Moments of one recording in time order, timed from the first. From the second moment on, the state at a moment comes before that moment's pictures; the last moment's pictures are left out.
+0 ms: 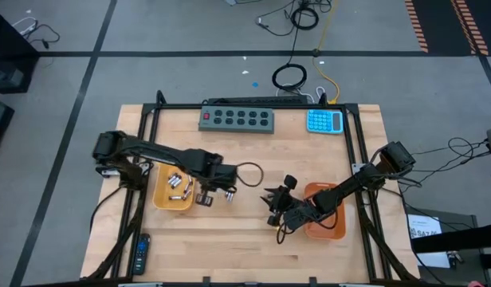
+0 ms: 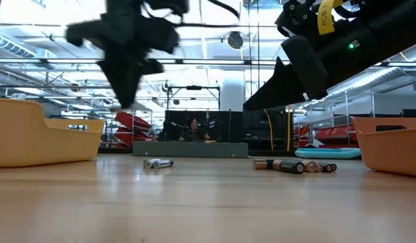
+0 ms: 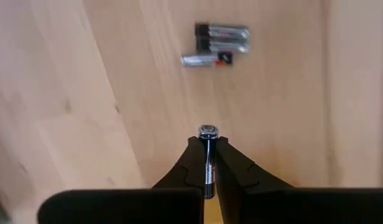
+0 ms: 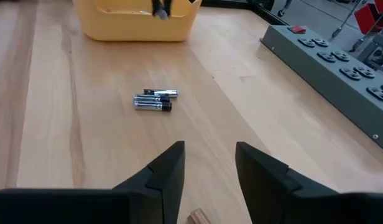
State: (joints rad) left arm -0.10 1.70 1.30 -1.07 -0.03 0.11; right arm 0.48 1.75 0.76 0.32 0.86 0.40
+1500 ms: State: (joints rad) left arm -0.12 1.09 0.65 -0.84 -0.17 -0.54; right arm 0.49 1.75 0.76 0.33 0.90 0.43
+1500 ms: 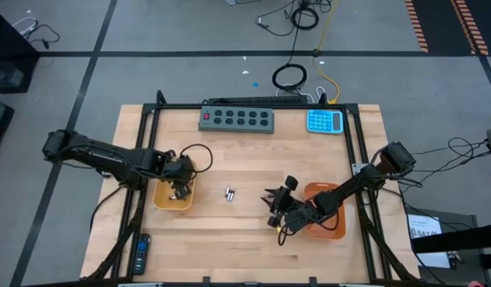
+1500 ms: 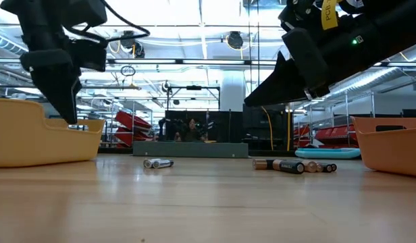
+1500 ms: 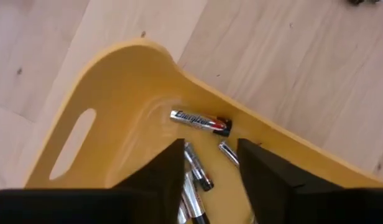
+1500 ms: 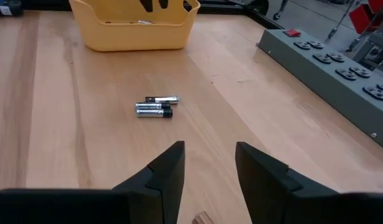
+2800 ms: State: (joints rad) left arm -0.16 1.66 0.86 -0.34 -0.21 -0.75; right arm 0.43 1.87 0.76 0.60 0.91 0.07
